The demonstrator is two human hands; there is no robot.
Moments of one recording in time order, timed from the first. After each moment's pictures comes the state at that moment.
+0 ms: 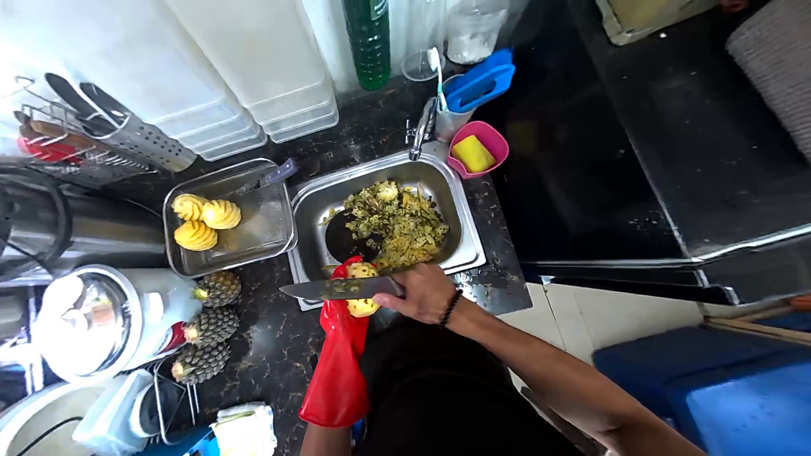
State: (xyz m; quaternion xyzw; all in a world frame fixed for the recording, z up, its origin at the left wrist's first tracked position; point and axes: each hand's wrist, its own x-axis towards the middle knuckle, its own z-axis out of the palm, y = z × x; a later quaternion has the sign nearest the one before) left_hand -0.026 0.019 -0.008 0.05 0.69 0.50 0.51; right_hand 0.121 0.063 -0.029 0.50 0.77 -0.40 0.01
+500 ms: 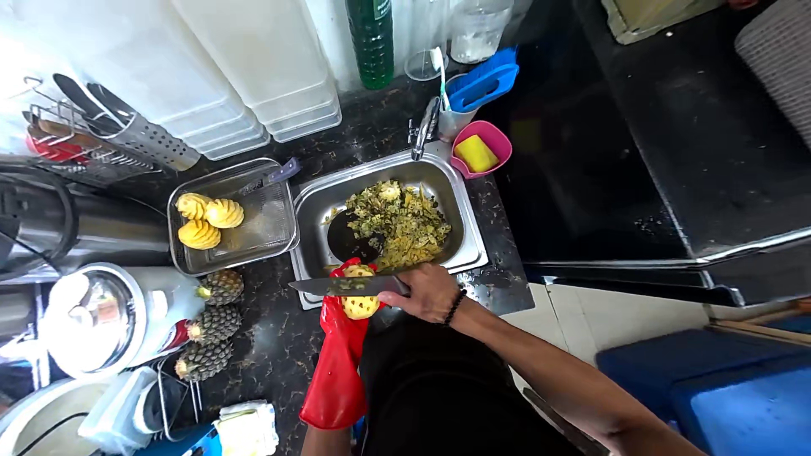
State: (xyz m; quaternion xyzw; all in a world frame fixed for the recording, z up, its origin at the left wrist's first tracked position) left_hand -0.062 -0.002 -0.053 0.09 0.55 0.59 0.59; right_hand 0.124 0.060 -0.036 0.50 0.77 -0.40 -0.01
